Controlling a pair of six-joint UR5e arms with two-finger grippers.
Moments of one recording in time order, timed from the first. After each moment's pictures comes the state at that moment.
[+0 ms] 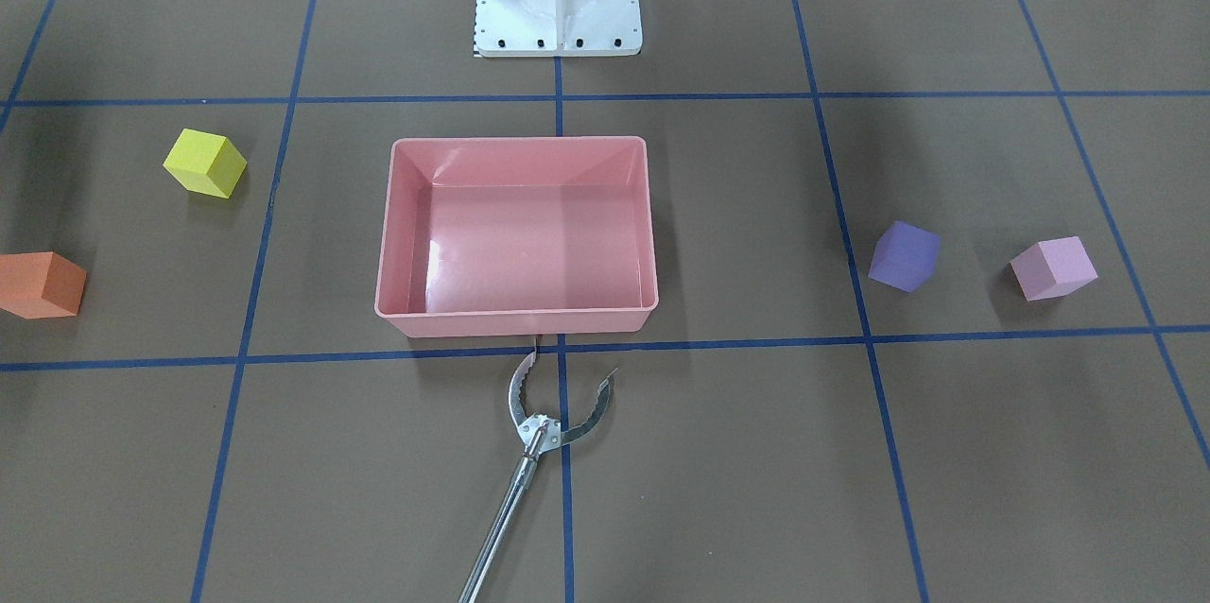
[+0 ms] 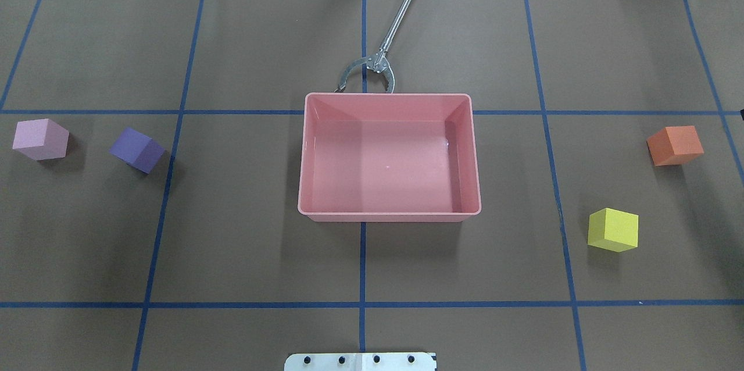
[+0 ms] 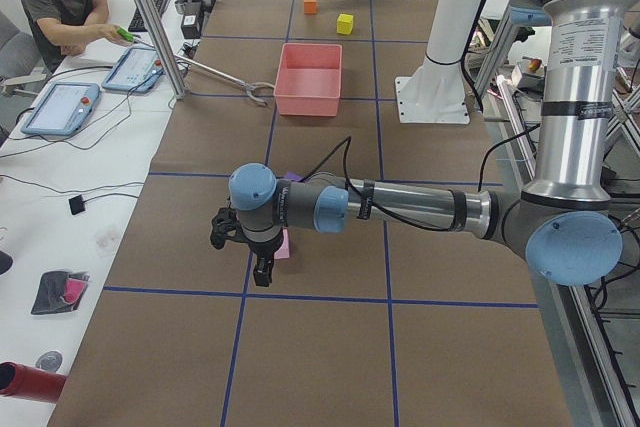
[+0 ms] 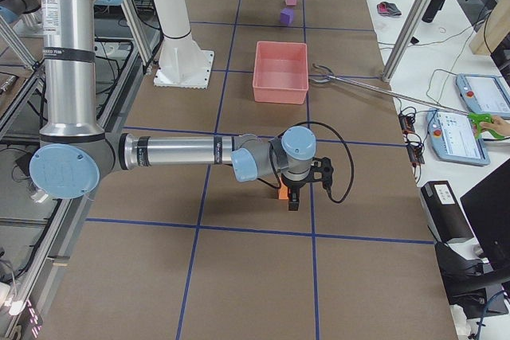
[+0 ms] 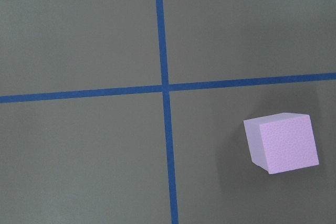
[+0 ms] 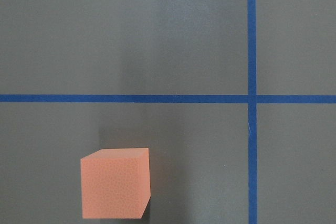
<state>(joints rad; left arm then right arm) -1.51 -1.58 -1.65 -1.59 -2.36 -0.05 1.39 -1.61 1.63 -1.31 2.39 0.31</state>
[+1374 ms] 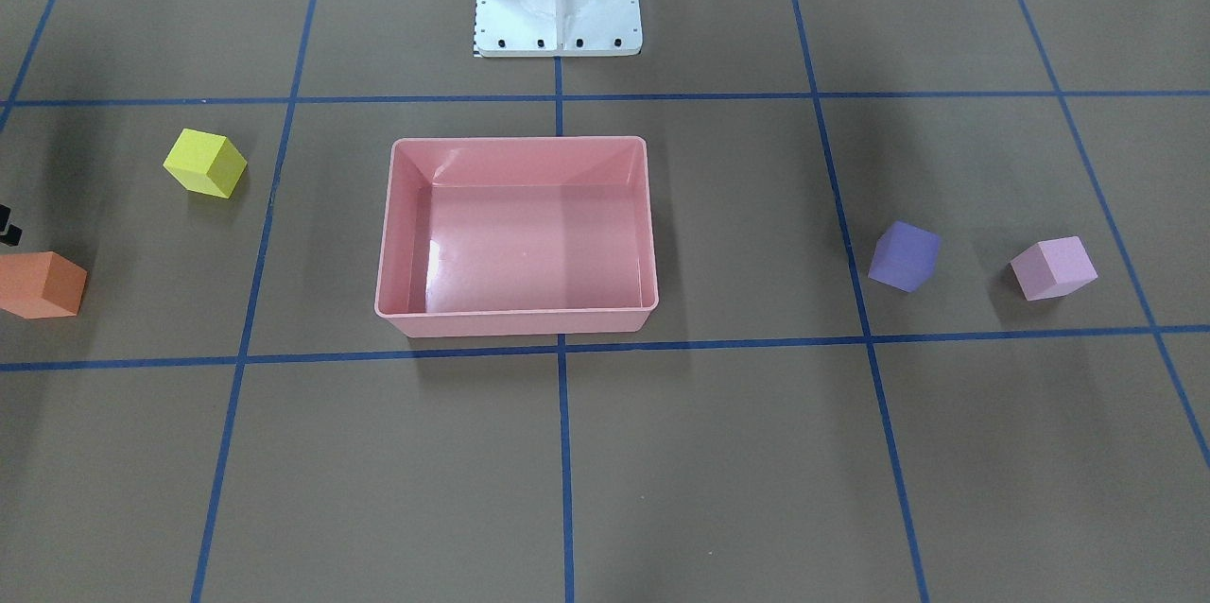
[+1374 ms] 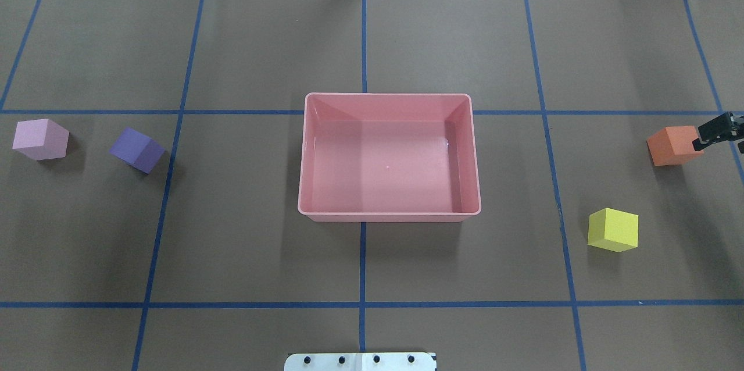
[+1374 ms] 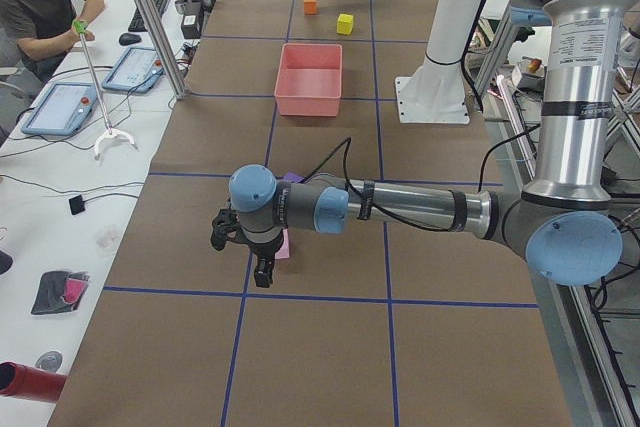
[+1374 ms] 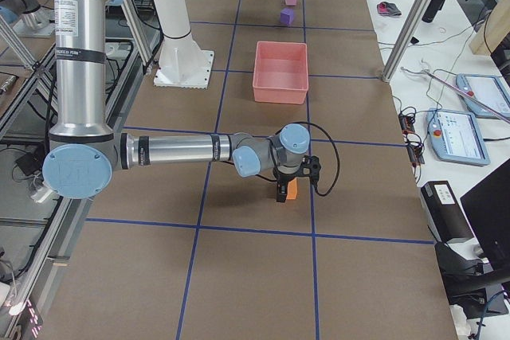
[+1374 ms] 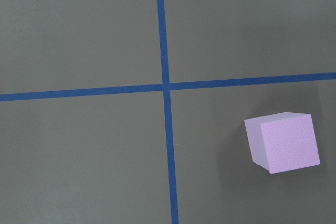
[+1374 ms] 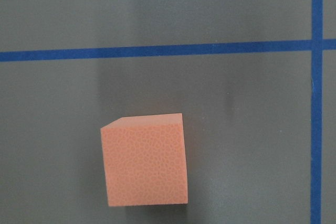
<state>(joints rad) -1.51 -1.58 -1.64 -1.59 -2.36 -0.05 1.22 -1.61 1.62 -1.29 2.35 0.49</state>
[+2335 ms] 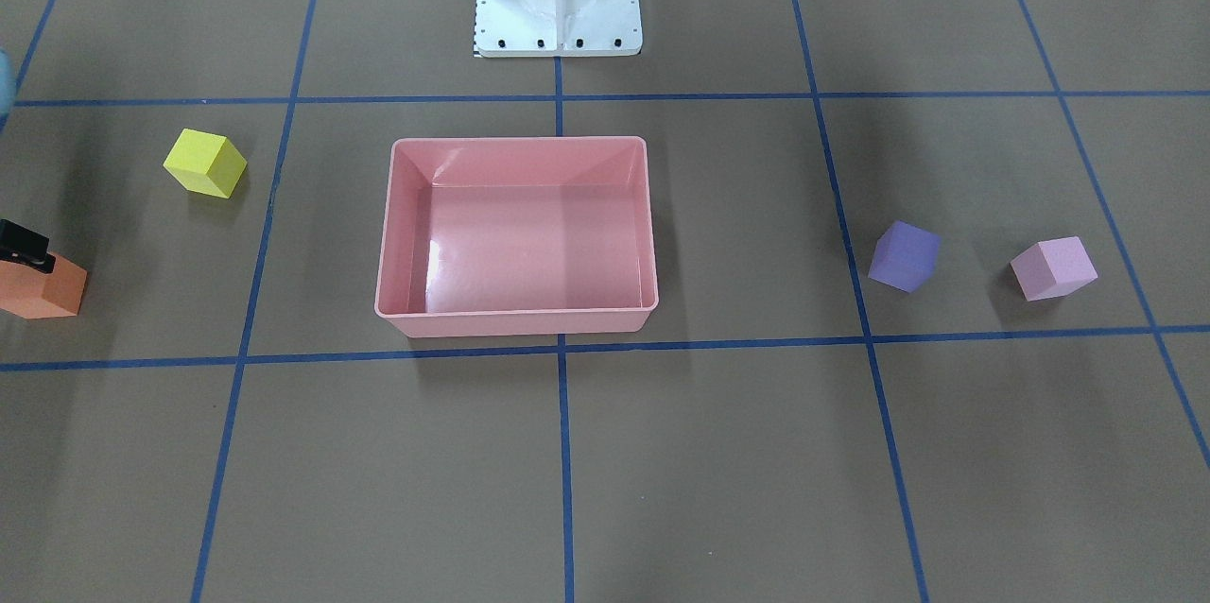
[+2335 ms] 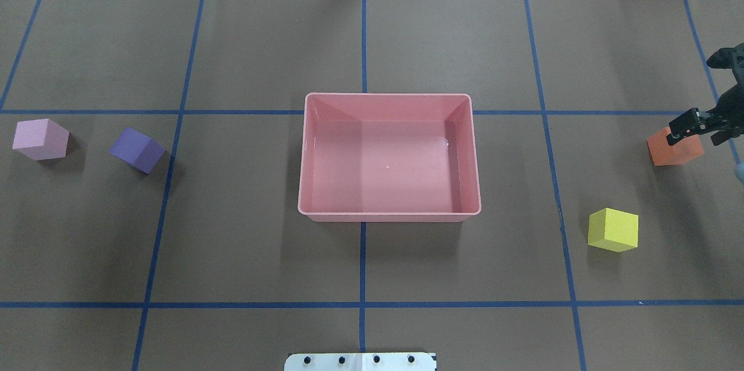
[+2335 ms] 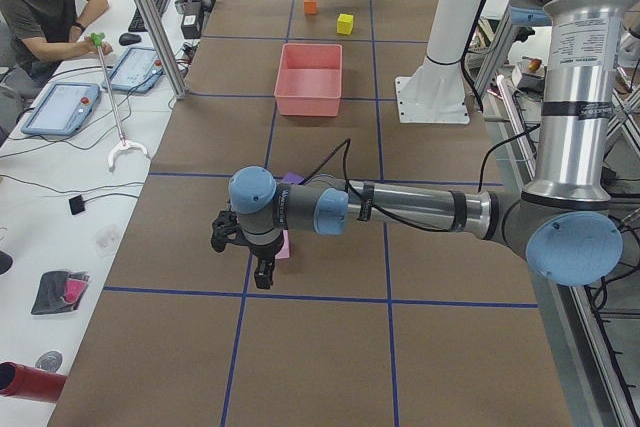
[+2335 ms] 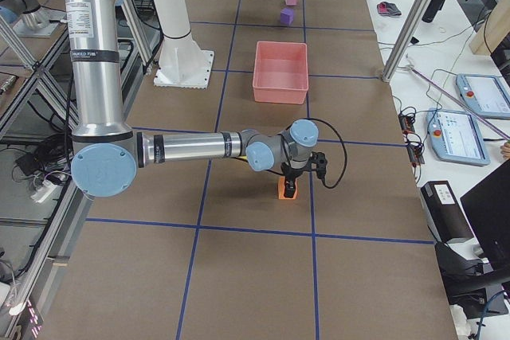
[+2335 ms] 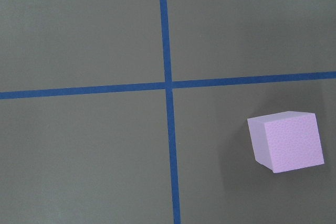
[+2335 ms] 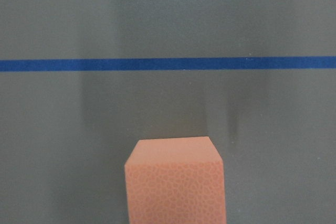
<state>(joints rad) -1.51 -1.58 -1.64 -1.59 -2.36 -0.05 1.16 -1.53 1.55 -1.29 2.29 0.50</state>
